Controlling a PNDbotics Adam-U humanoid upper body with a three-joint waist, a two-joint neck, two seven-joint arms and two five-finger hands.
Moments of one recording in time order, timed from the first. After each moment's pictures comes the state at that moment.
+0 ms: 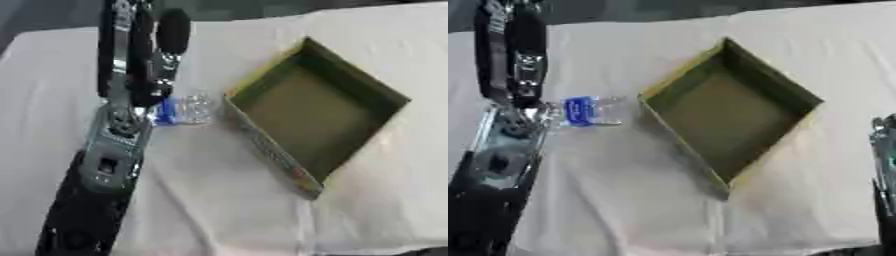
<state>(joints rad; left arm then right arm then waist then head) -0.32 0.18 -0.14 -1.99 -0.40 -0.38 0.28 -0.38 -0.27 0.09 -1.99 0.38 -0.41 -0.34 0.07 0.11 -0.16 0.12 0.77</state>
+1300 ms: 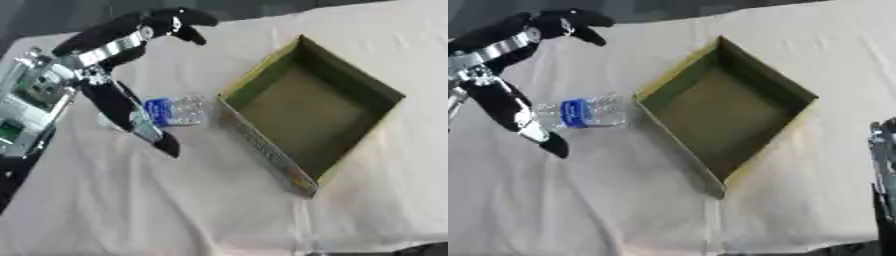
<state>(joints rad) -0.37 0.77 -0.15 -1.97 -0.09 -0.16 -0.53 -0.36 -0.27 0.09 -1.99 0.38 -0.39 -0.32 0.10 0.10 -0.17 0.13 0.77</state>
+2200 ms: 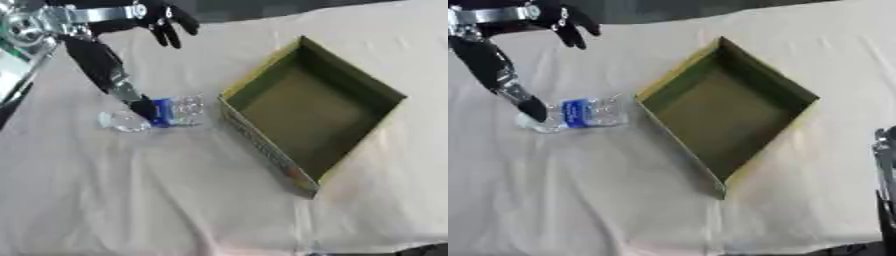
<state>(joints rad) -0.49 0.89 -0.18 -1.81 -0.09 0.02 -0.63 -0.35 -0.27 0.10 -1.99 0.38 -0.38 -0.31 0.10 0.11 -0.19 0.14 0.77</state>
